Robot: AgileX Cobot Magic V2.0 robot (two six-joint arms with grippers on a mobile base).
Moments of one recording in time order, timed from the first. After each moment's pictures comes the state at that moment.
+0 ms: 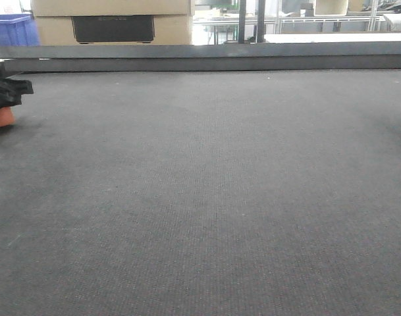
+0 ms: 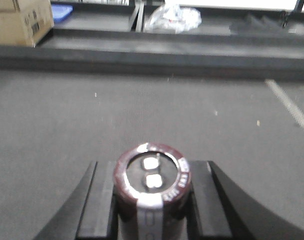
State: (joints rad) left arm -0.05 2.05 -1.21 -0.13 -0.38 0.01; right arm -0.02 1.25 -0.94 0.10 0.03 -0.08
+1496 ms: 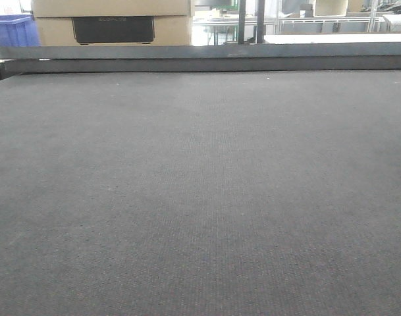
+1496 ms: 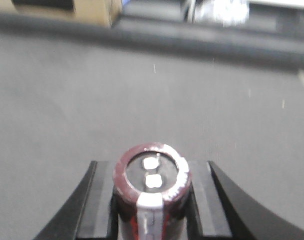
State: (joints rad) left arm -0.21 0.73 -1.08 0.01 0.82 0.05; right arm 0.14 0.56 -0.86 0.10 0.63 -0.10
